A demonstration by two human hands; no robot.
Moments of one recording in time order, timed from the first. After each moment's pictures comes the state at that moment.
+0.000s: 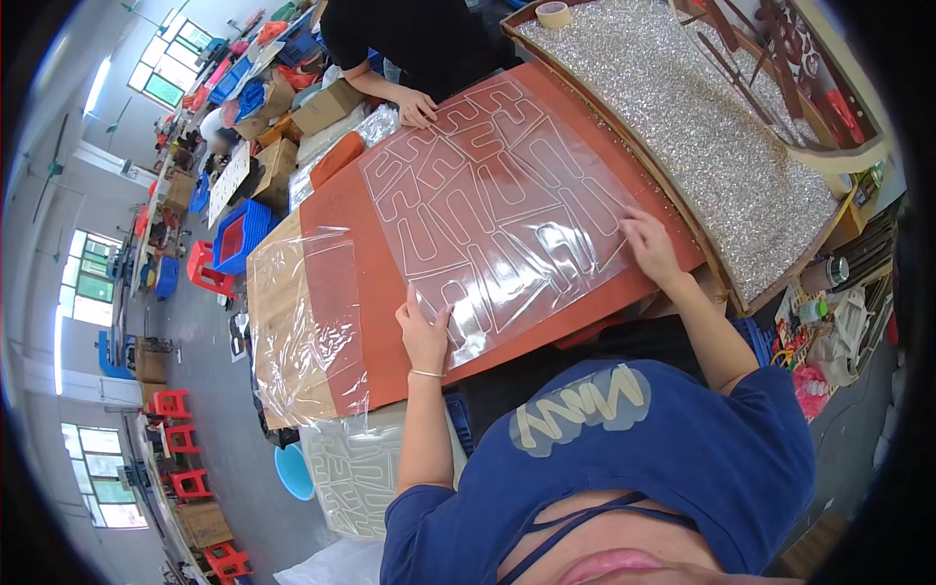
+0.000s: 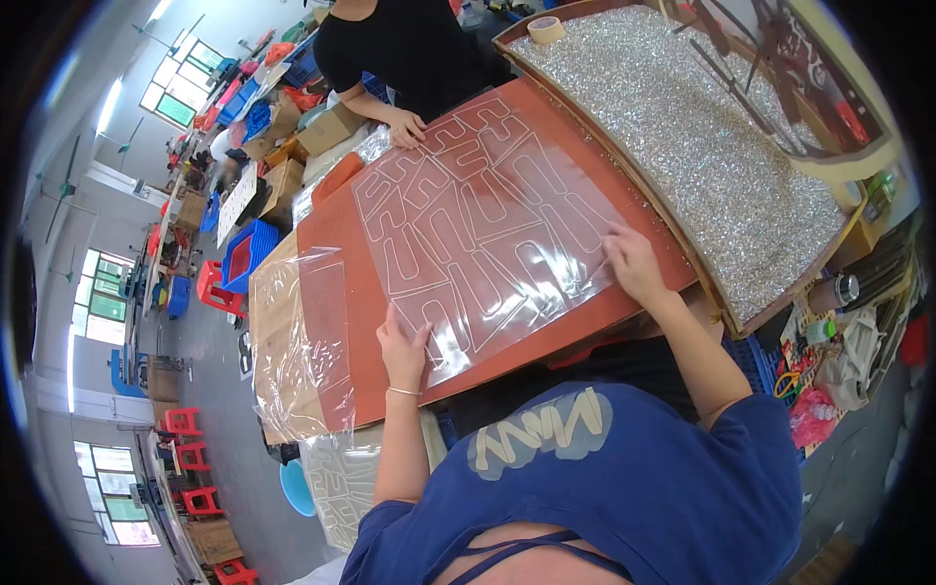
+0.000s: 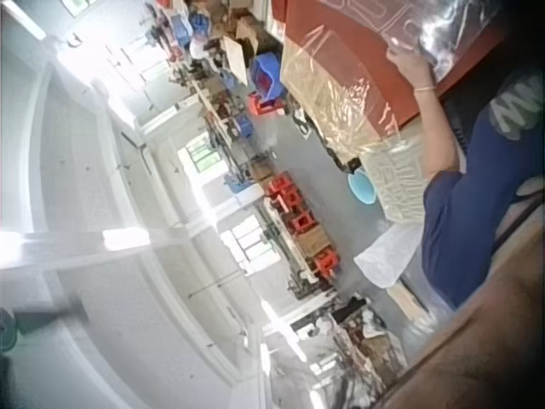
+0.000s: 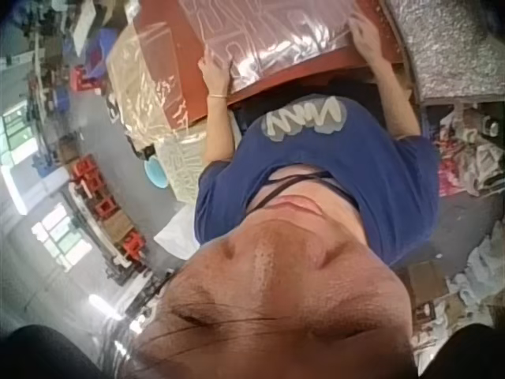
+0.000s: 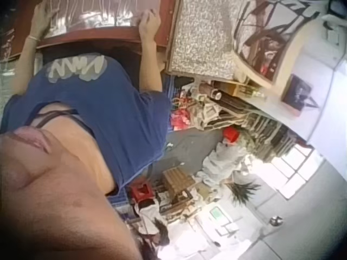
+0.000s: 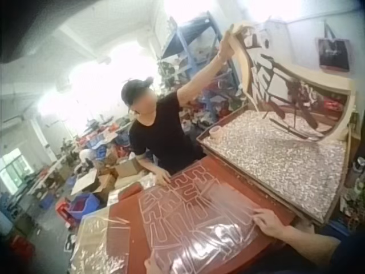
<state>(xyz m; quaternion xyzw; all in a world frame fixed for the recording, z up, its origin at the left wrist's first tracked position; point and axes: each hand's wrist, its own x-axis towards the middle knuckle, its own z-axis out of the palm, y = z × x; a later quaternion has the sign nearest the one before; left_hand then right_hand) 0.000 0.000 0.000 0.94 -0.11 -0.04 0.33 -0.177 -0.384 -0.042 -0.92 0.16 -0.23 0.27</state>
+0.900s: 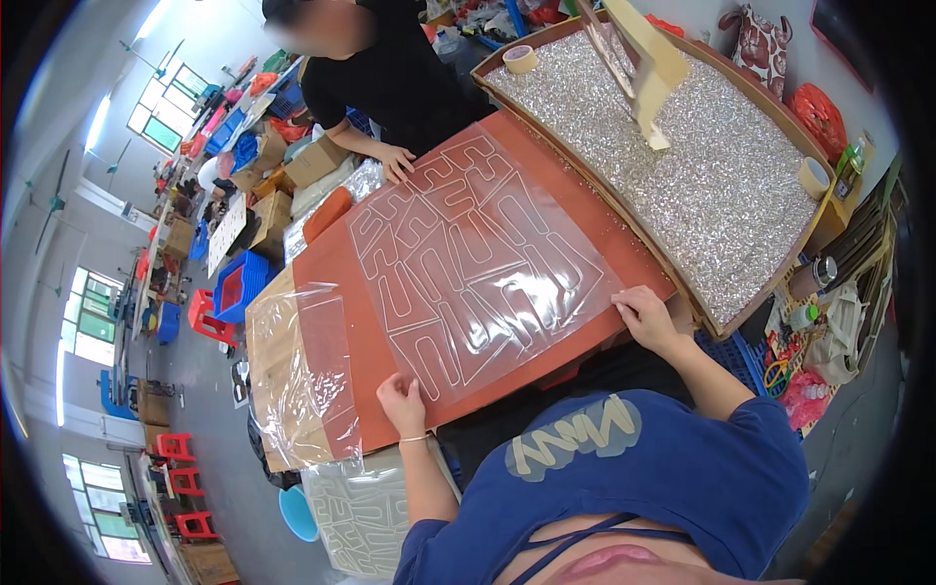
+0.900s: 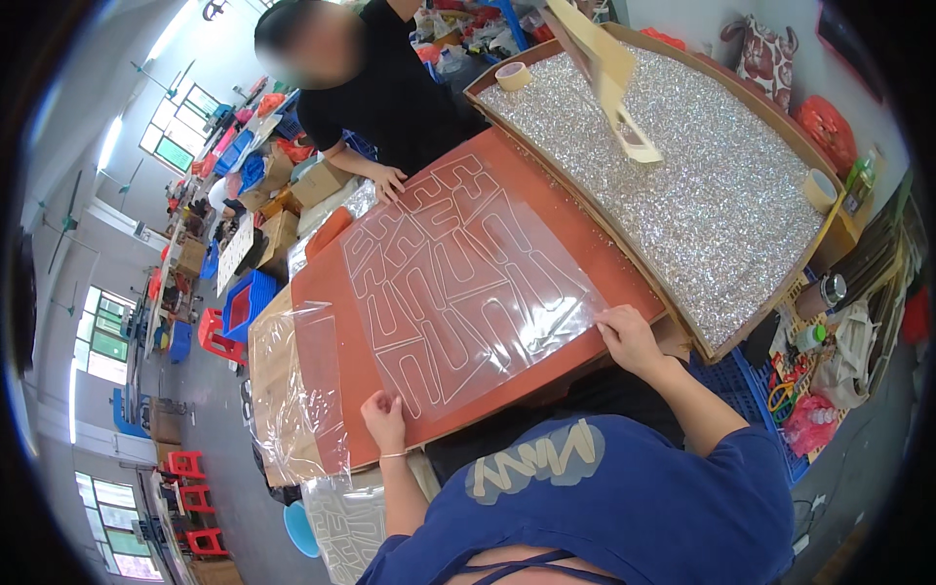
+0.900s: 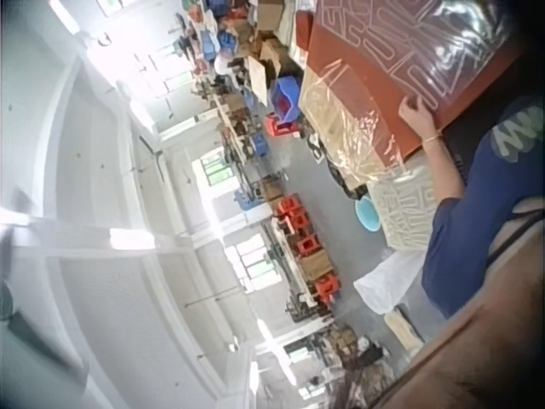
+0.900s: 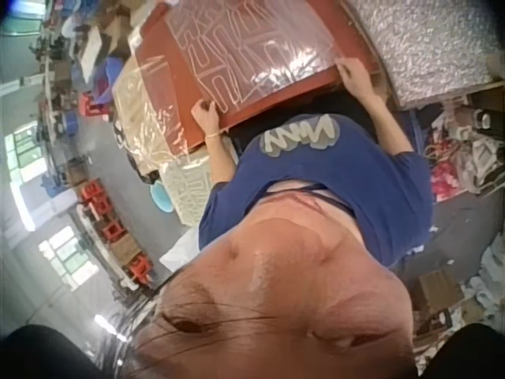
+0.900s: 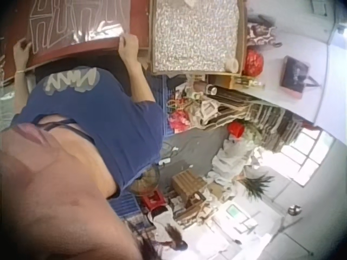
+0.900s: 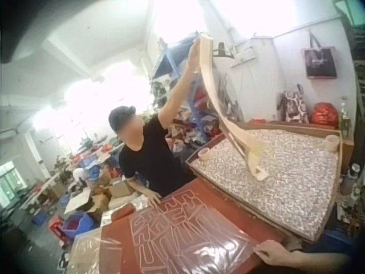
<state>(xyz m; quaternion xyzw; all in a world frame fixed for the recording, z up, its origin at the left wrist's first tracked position) -0.022 0.041 -0.027 0.93 -0.08 0.07 0.36 -0.250 -0.367 -0.015 -0.89 0.12 -0.29 0.33</state>
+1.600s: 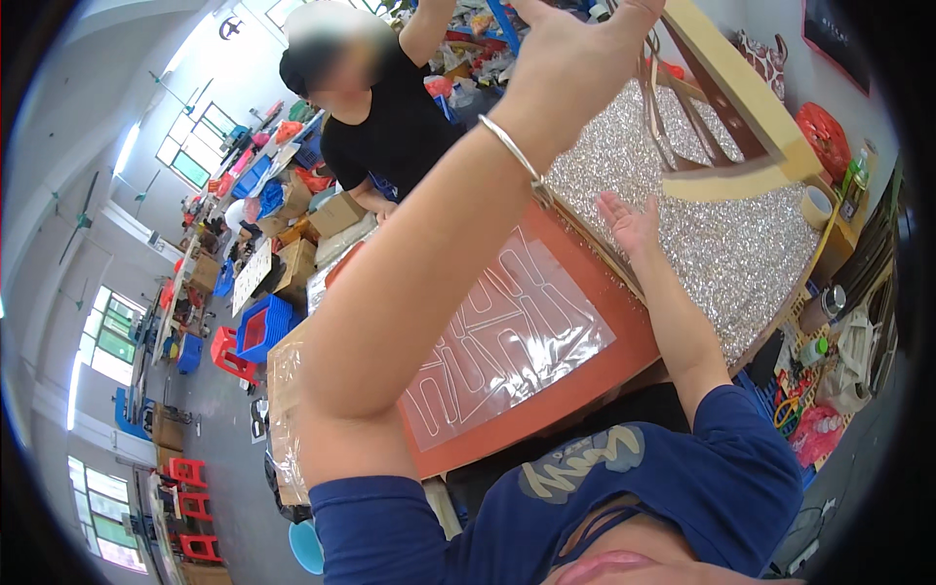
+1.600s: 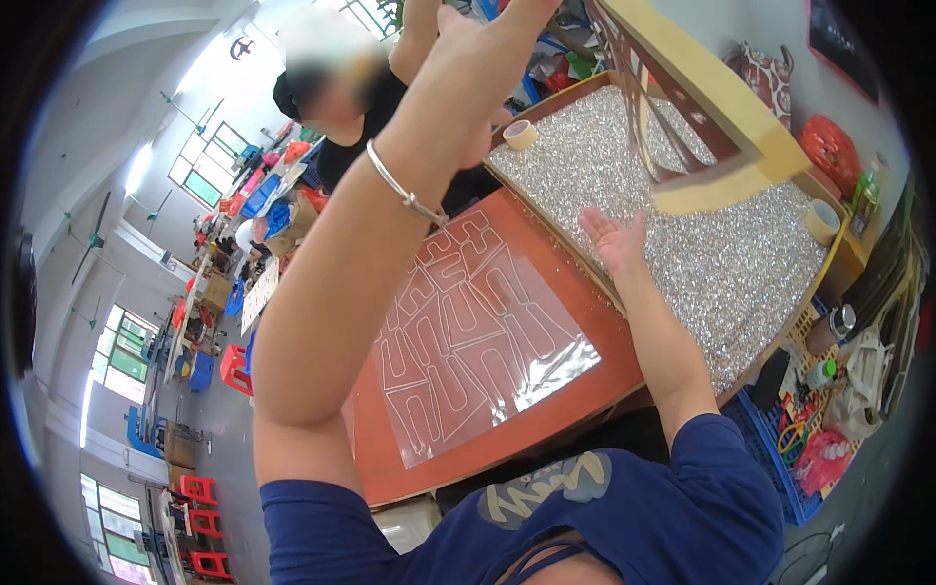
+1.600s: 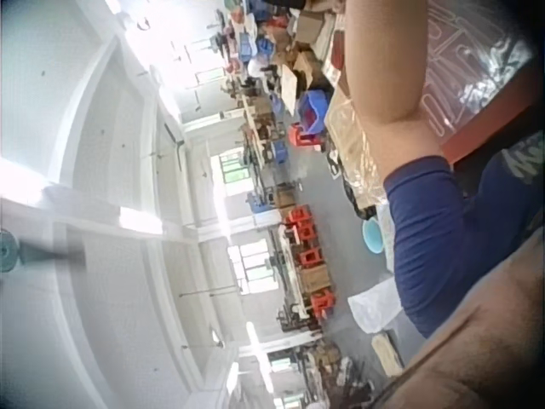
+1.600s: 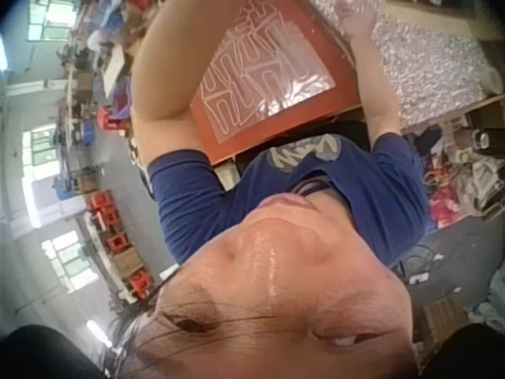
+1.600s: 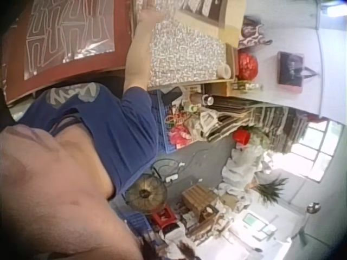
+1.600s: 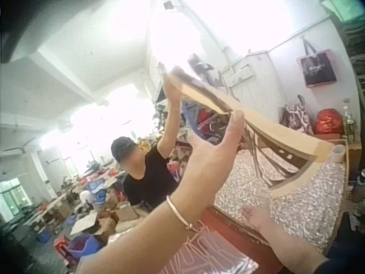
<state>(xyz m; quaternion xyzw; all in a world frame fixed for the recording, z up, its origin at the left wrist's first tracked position) -0.109 -0.377 0.371 0.66 -0.56 0.20 0.47 -0.084 -0.552 0.027 0.03 0.11 -0.37 0.92</state>
